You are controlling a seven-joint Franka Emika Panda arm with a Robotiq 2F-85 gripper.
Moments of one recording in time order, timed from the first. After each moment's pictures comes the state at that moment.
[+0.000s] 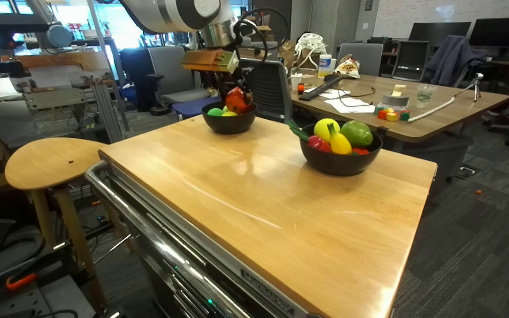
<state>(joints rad) 0.07 0.34 0.06 -1.89 -0.07 2.52 -0.07</state>
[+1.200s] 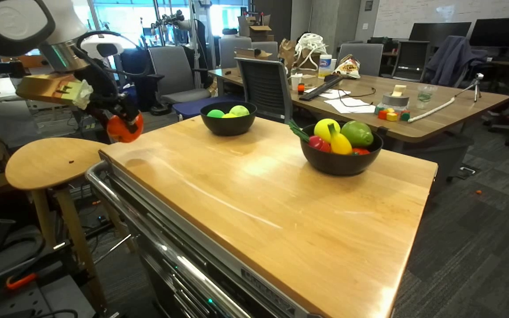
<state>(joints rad) 0.28 -0.28 0.21 -2.76 0.10 2.81 -0.01</state>
